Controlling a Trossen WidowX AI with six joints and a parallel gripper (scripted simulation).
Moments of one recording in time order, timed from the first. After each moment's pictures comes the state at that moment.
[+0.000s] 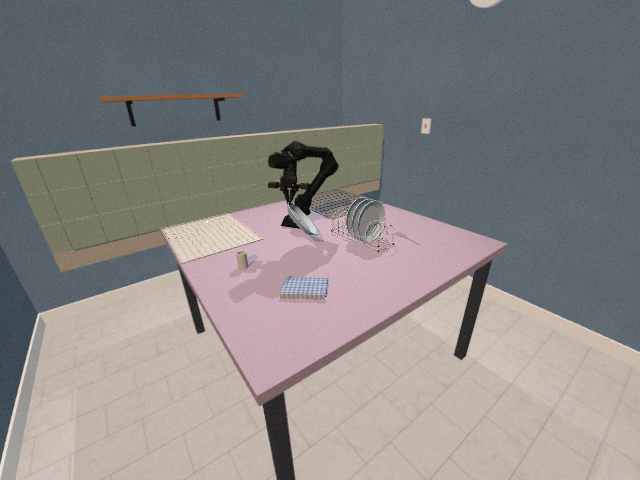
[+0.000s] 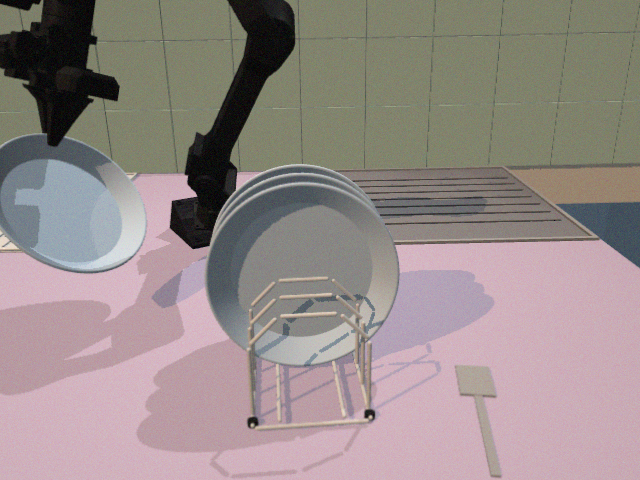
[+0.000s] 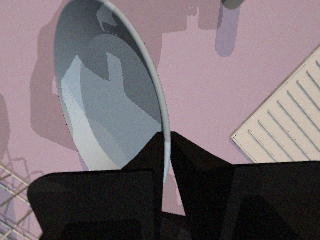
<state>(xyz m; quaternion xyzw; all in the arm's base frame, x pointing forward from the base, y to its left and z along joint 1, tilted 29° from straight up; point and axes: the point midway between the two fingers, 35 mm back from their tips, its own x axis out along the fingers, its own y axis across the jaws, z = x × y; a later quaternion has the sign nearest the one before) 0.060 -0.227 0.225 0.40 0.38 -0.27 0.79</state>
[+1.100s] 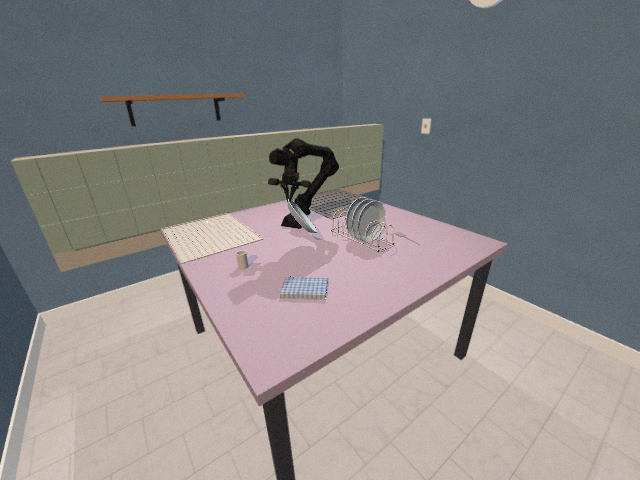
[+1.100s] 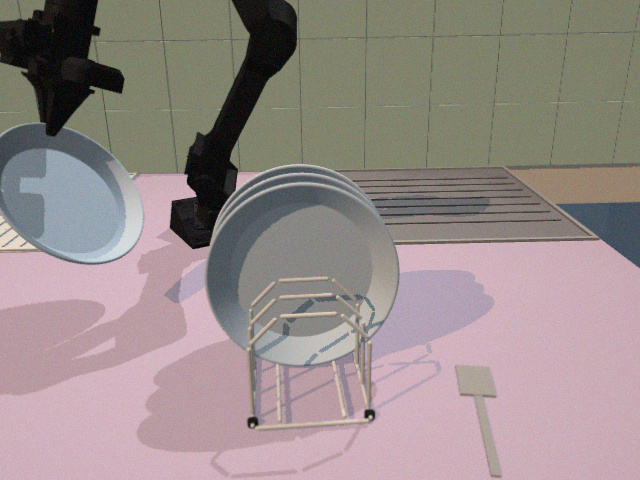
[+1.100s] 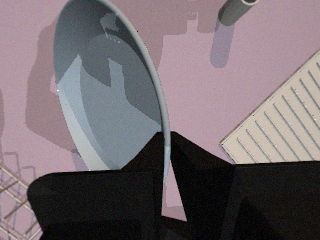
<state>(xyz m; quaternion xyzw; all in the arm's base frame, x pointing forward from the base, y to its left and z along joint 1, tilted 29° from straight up) 0.055 -0.228 0.237 0.36 0.38 -0.26 0.81</state>
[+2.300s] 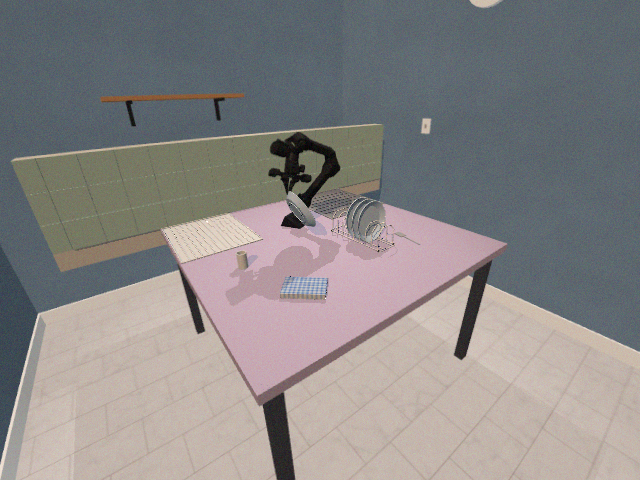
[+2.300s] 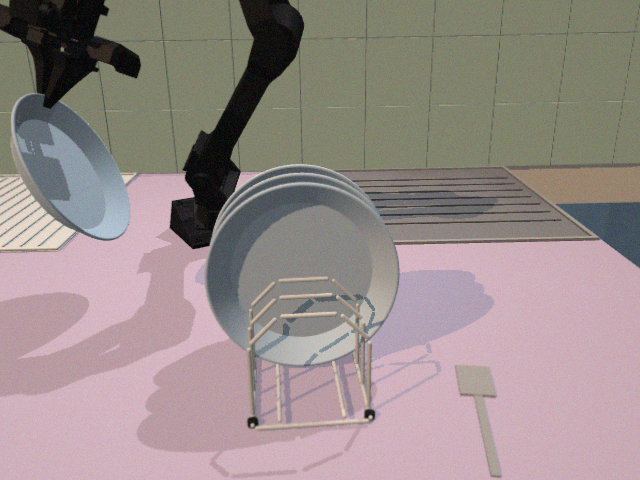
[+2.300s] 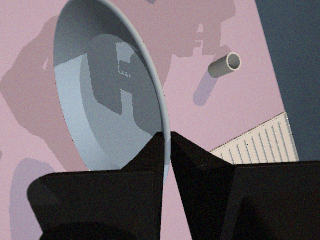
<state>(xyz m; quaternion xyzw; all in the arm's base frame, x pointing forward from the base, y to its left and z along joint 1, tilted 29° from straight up) 0.037 -0.229 0.266 0.17 0.38 -0.23 0.88</state>
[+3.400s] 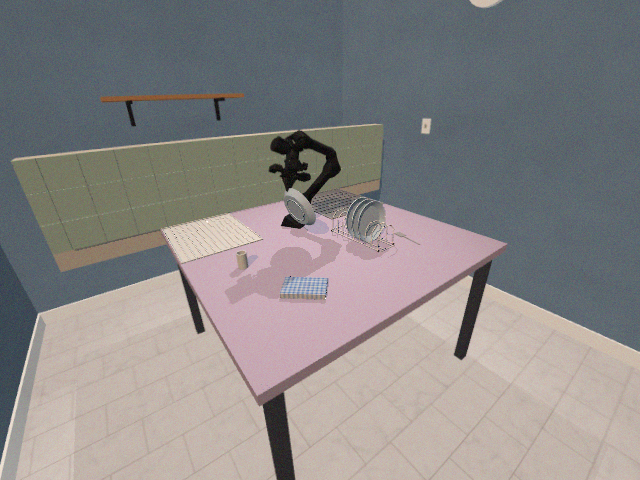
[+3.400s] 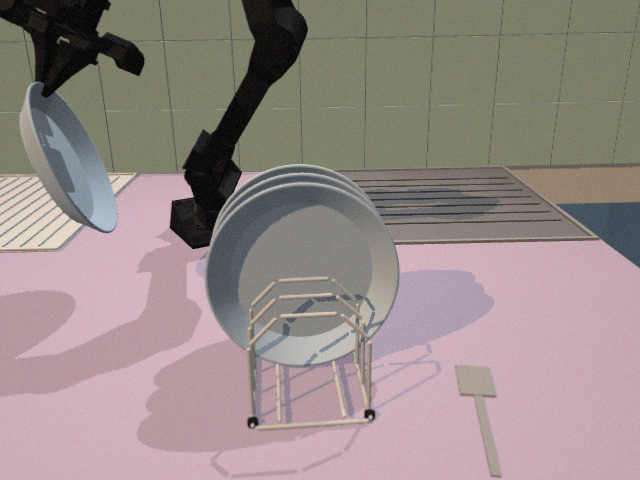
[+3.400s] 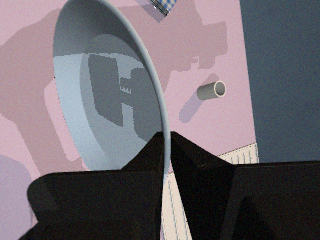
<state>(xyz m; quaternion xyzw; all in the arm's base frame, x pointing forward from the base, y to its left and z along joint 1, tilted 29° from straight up) 0.031 -0.230 0.277 0.05 0.38 -0.21 0.90</state>
